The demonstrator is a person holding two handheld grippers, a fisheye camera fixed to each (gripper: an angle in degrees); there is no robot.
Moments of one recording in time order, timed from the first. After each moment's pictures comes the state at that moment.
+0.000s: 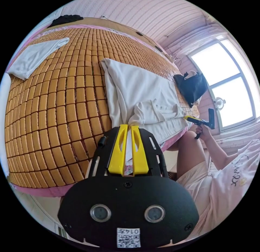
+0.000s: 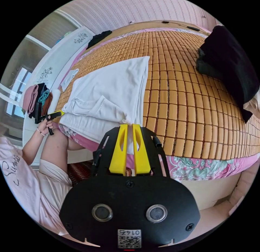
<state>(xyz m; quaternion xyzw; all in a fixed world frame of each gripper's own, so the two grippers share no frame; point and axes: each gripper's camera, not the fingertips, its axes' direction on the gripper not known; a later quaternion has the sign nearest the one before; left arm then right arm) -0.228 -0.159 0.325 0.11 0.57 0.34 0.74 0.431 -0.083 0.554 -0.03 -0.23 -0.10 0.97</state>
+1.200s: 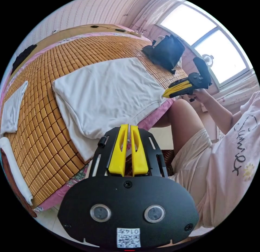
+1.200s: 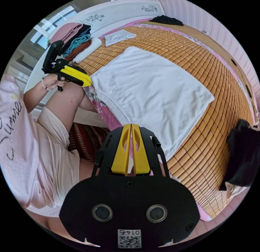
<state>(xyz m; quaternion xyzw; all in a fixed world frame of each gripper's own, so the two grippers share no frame) -0.124 0.012 0.279 0.19 0.49 0.51 0.68 0.225 -0.110 0.481 -0.03 -0.22 -0.39 0.89</state>
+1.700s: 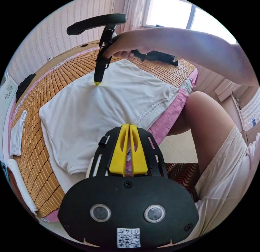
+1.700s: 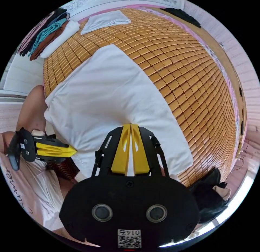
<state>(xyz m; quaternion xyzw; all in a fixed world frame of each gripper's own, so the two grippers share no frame) -0.036 0.107 0.308 0.30 0.42 0.51 0.68 0.088 -0.234 0.518 -0.09 -0.07 -0.49 0.86</state>
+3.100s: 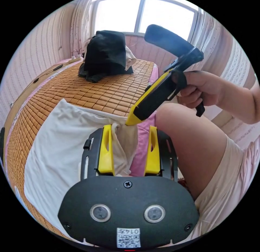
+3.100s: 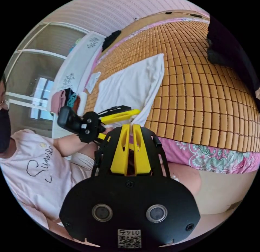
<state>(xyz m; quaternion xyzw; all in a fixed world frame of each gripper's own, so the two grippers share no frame) 0.087 0.213 0.261 0.35 0.46 0.64 0.51 0.454 -0.032 0.554 -0.04 -0.44 -0.08 0.89</state>
